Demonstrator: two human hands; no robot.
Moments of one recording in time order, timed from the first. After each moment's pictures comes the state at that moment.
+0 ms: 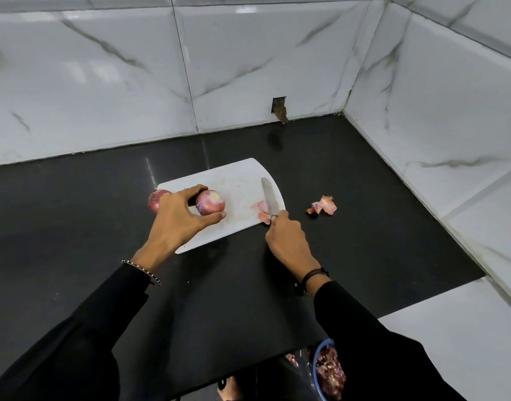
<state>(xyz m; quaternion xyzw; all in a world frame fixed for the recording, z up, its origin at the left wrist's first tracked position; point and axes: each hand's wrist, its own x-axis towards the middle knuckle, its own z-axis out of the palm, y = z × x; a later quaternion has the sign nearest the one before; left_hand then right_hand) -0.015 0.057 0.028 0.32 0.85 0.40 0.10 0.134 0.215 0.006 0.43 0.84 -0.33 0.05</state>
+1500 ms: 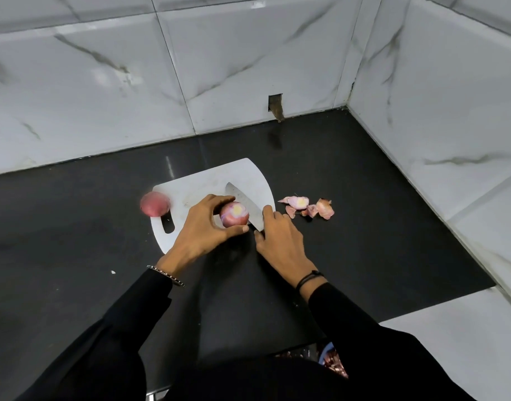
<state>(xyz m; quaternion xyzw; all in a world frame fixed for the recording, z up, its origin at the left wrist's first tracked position) 0.034 0.110 0.020 0.34 0.84 0.39 0.15 0.153 0.241 -0.004 0.27 0.94 -0.21 -0.04</state>
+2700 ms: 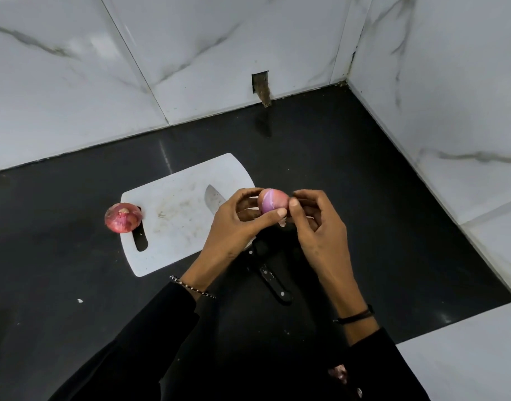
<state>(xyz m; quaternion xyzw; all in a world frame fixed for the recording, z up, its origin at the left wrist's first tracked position) 0.065 0.203 0.025 0.23 0.73 0.58 0.30 0.184 0.311 0.014 0.33 0.72 -0.56 -0.26</state>
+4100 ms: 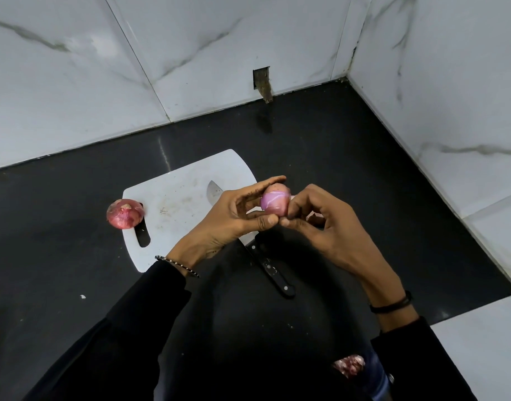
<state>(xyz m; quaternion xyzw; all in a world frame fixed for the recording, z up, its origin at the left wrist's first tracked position) 0.038 0.194 0.030 0.33 0.63 0.55 0.43 0.197 0.337 0.040 0.13 0.83 -0.52 -0.15</state>
